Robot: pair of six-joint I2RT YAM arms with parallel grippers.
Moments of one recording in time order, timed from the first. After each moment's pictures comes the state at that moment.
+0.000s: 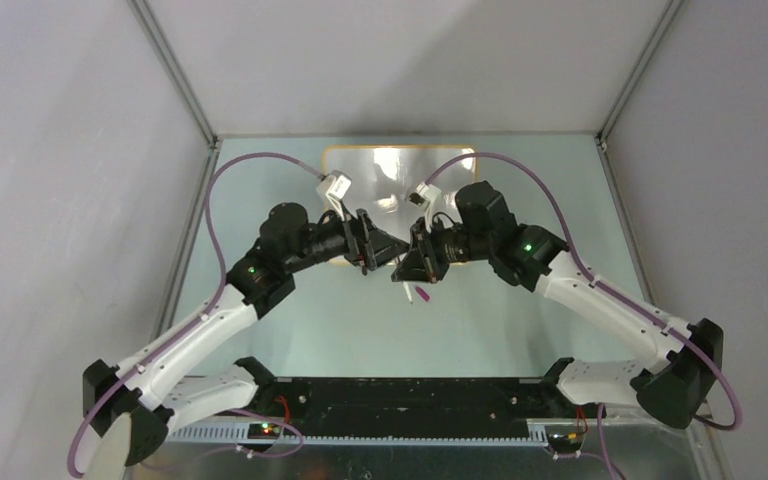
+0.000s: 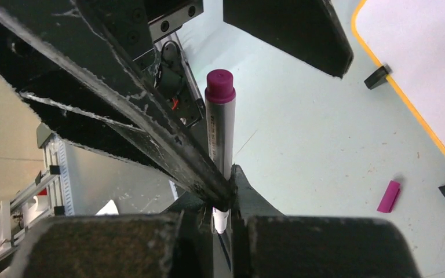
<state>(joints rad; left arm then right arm) -0.67 1.01 0.86 0.01 0.44 -0.60 0.79 1.24 1.17 -0.43 -0.57 0.27</state>
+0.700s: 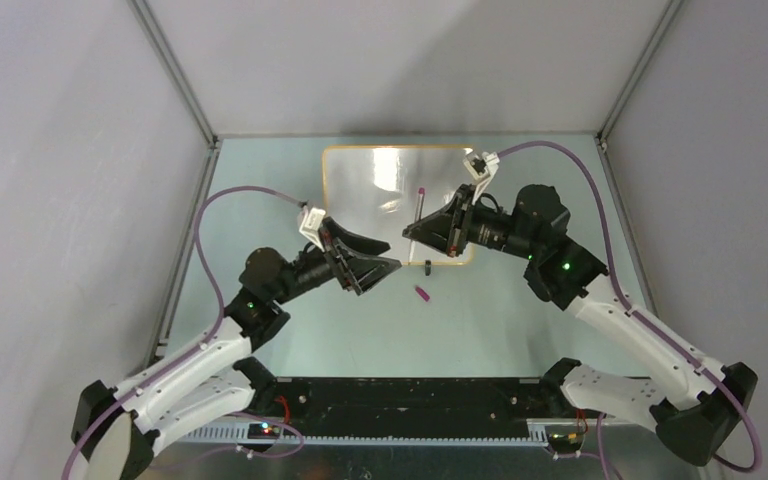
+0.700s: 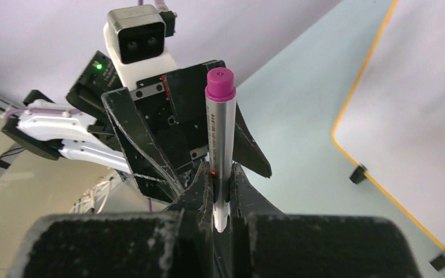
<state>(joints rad) -0.69 0.83 0.53 0.48 0.43 -0.67 0.69 1.03 1.04 -0.04 -0.49 0.53</state>
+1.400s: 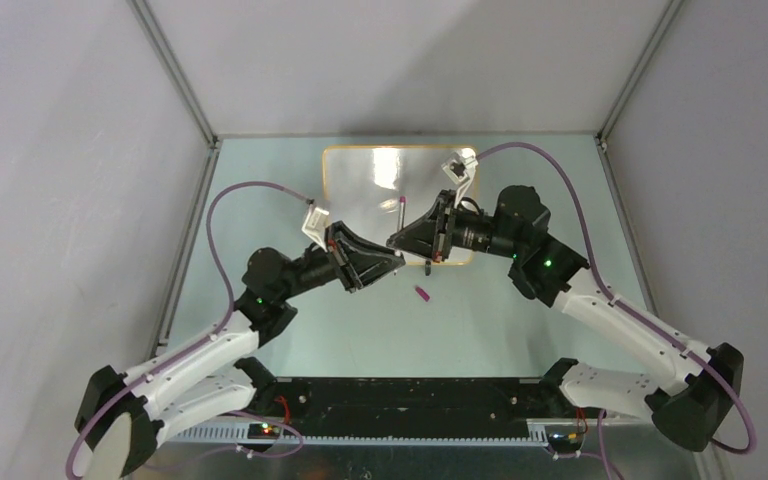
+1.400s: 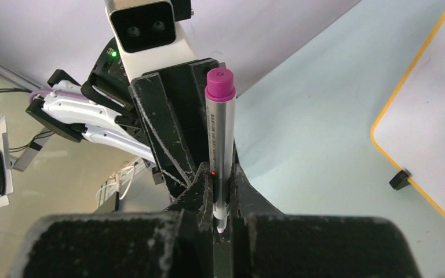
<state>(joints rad) -0.71 0.90 0.53 0.68 0.53 -0.74 0.75 1.10 1.04 0.06 -0.55 0.59</state>
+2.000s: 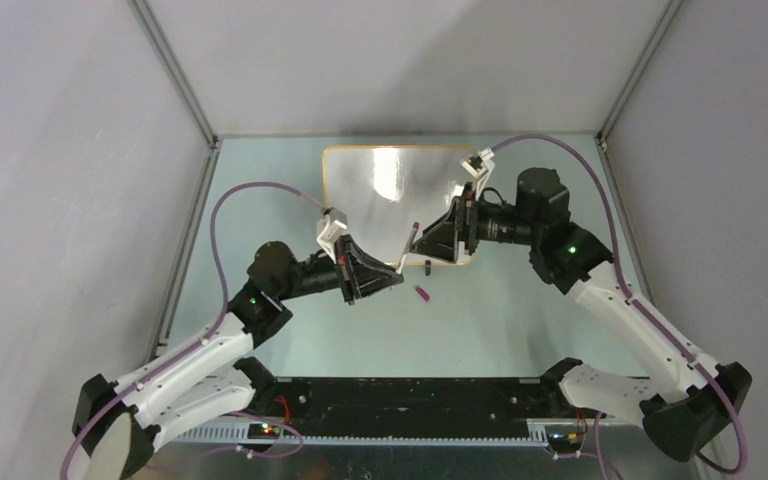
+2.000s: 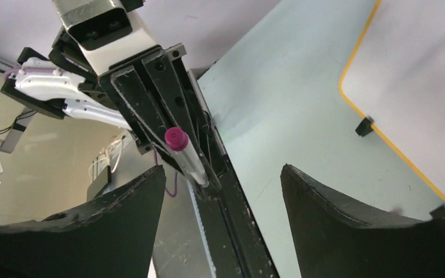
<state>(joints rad) -0.72 0.87 0.57 0.42 0.64 -0.56 0.59 1.09 1.10 -0.19 -0.72 0.50</state>
